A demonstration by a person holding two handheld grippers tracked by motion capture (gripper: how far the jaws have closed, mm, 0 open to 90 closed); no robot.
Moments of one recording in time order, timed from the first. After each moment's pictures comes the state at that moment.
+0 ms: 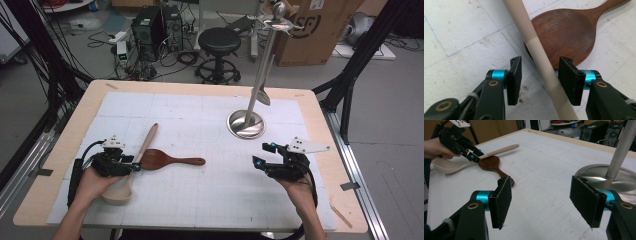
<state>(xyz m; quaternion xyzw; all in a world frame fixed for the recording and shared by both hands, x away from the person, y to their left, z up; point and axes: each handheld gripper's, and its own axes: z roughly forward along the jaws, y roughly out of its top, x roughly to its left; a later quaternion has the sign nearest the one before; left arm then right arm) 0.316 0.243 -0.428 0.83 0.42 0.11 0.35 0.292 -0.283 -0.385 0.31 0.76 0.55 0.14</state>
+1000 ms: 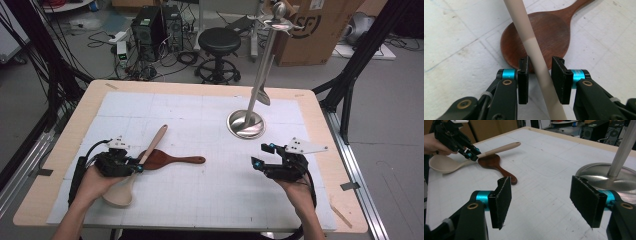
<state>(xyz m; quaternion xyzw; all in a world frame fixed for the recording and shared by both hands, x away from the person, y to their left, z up) 0.314 0.229 -0.418 0.85 0.37 0.09 0.35 0.292 -0.280 -0.387 0.31 0.76 0.55 0.14</state>
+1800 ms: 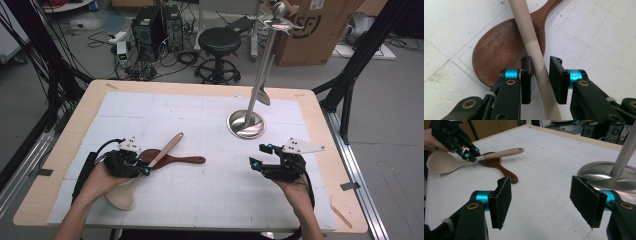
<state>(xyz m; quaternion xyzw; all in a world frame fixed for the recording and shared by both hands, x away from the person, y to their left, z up) 0.317 0.208 -0.411 0.89 0.30 0.06 0.34 0.293 -0.276 -0.390 0.31 0.77 0.54 0.14</state>
